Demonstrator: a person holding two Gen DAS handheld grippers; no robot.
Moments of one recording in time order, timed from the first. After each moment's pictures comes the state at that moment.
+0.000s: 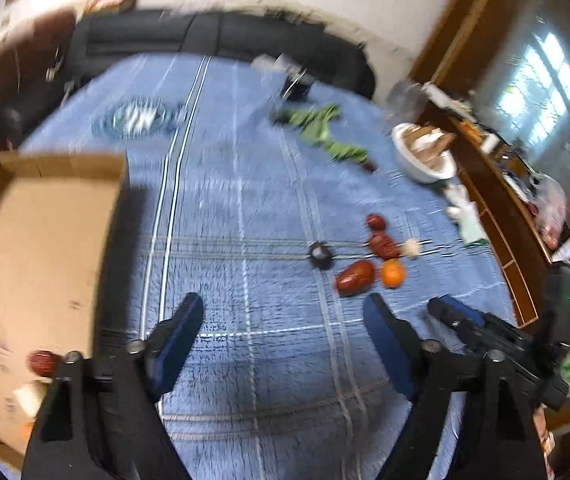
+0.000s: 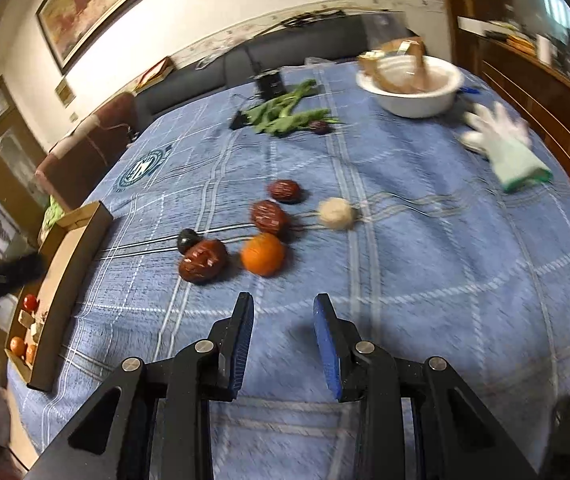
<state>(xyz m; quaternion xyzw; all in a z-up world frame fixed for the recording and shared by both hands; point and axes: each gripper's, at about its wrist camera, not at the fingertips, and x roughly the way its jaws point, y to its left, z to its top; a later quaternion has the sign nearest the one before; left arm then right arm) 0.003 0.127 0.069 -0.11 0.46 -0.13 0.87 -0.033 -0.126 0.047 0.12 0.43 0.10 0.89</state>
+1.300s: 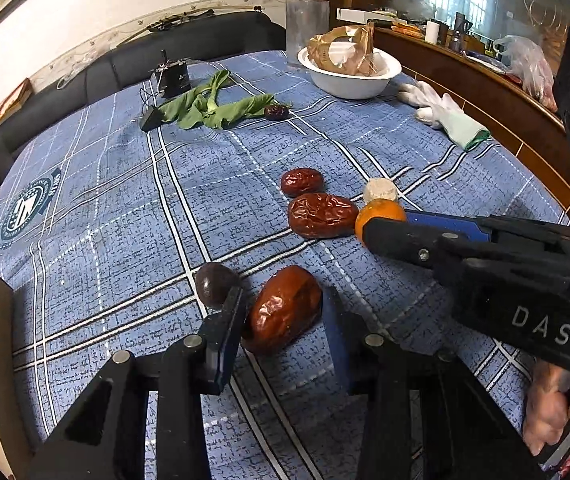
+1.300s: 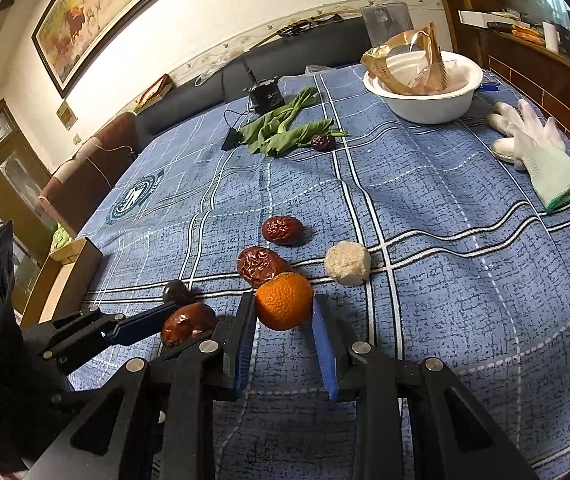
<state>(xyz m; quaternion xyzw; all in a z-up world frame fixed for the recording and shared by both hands) 0.037 -0.012 0.016 0.12 0.43 -0.21 0.87 0.012 -0.135 0.028 0.16 0.40 0.11 0.89</state>
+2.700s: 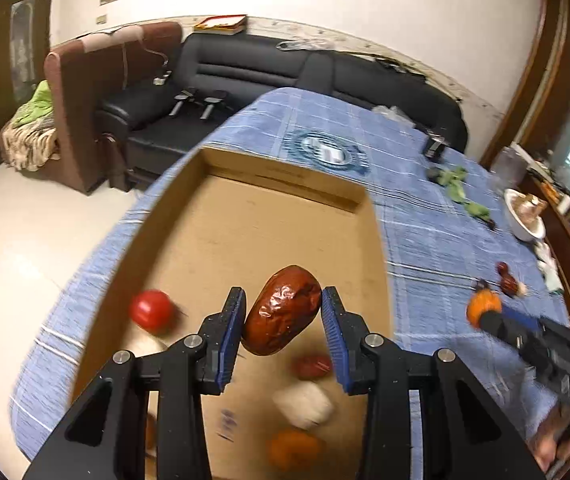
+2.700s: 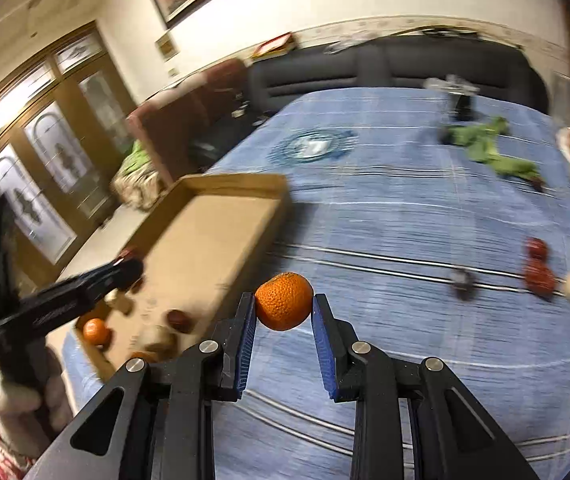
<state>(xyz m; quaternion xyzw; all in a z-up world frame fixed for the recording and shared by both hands) -0.046 0.310 0.080 -0.11 0.40 0.04 0.91 -0.028 0.081 0.086 0.06 0.41 0.28 0.87</state>
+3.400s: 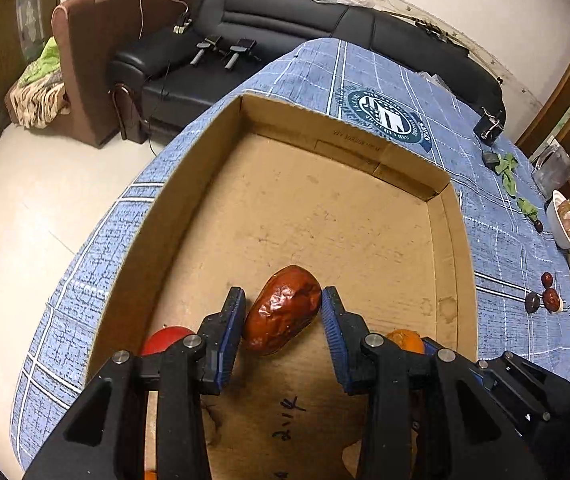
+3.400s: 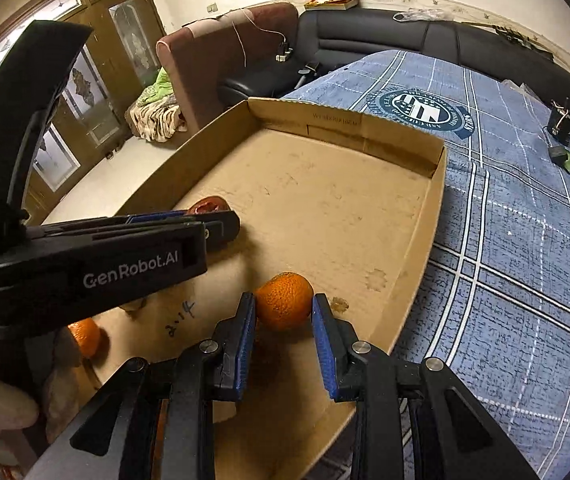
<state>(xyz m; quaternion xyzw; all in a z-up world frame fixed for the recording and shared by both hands) 0.009 0.351 0.034 -0.14 0.48 0.06 0.86 -0.006 0.221 0.036 -0.04 0.45 0.31 0.83</state>
